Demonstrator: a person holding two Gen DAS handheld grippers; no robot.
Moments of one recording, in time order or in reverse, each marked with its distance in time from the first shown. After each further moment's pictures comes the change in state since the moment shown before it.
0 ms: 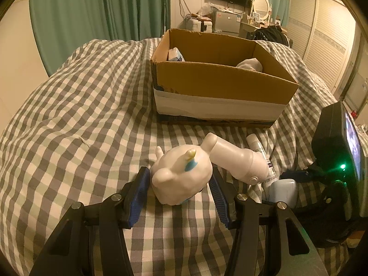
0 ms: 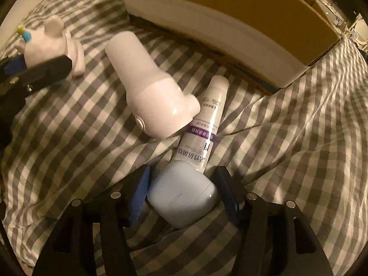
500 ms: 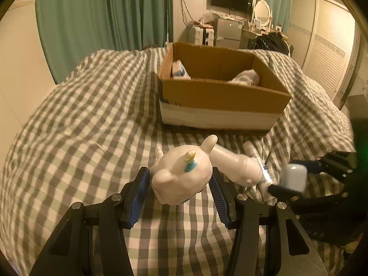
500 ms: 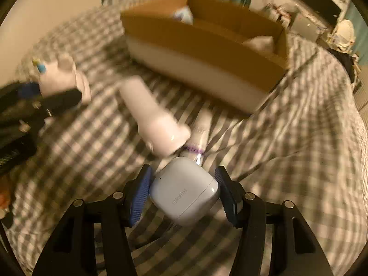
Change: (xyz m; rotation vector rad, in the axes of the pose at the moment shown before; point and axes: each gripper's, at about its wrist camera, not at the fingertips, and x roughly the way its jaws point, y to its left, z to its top) left arm -0.030 0.002 0.006 -0.003 -0.052 0.015; right arm -0.054 0.004 -0.007 0.062 -0.236 -0.034
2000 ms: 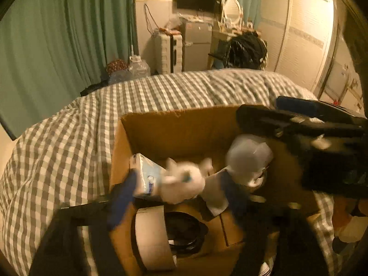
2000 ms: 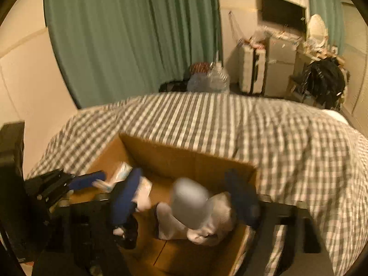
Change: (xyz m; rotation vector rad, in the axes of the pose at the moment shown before) left arm 0.116 -0.023 0.174 0.138 -0.045 -0.166; right arm -0.018 -0.155 0.193 0.215 -0.387 0.045
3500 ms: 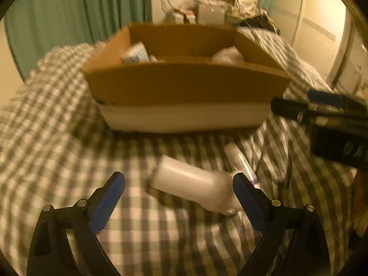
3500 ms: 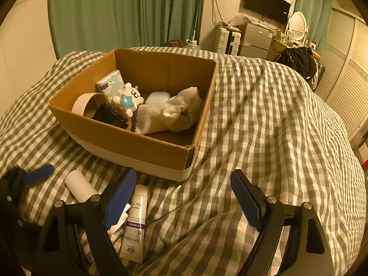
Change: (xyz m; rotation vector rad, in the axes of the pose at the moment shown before) left arm -0.031 -0.052 -0.150 -0.047 0.156 0.062; right arm -0.063 0.006 -0.138 -0.062 0.161 -0.198
